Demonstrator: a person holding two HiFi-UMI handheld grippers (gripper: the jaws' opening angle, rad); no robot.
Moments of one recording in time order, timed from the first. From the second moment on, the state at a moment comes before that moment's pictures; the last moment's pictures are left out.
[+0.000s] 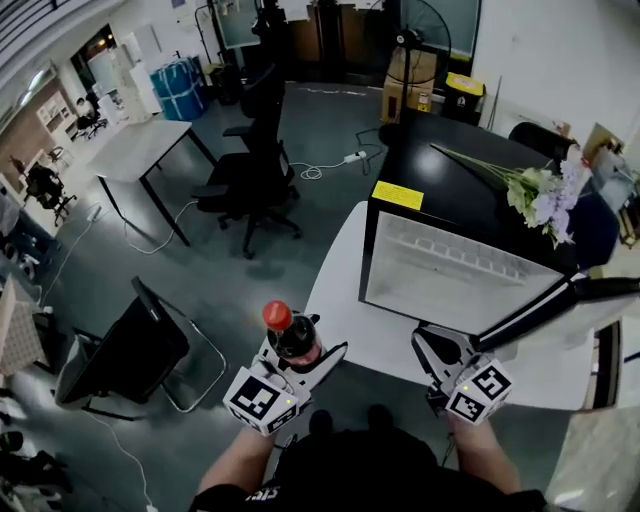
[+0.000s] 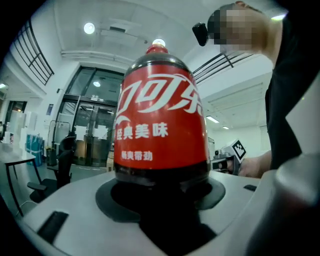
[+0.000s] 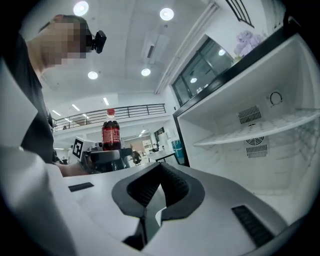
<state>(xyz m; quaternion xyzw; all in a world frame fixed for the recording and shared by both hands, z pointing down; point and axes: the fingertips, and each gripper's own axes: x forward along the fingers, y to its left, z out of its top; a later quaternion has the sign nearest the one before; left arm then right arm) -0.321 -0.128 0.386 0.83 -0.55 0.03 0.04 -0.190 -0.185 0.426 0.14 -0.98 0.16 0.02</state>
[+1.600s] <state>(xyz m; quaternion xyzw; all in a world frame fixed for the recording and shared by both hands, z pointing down) -0.183 -0.266 0.552 0.91 -0.36 0.20 0.01 -0.078 -0.177 0.511 0.31 -0.92 0.22 0.02</state>
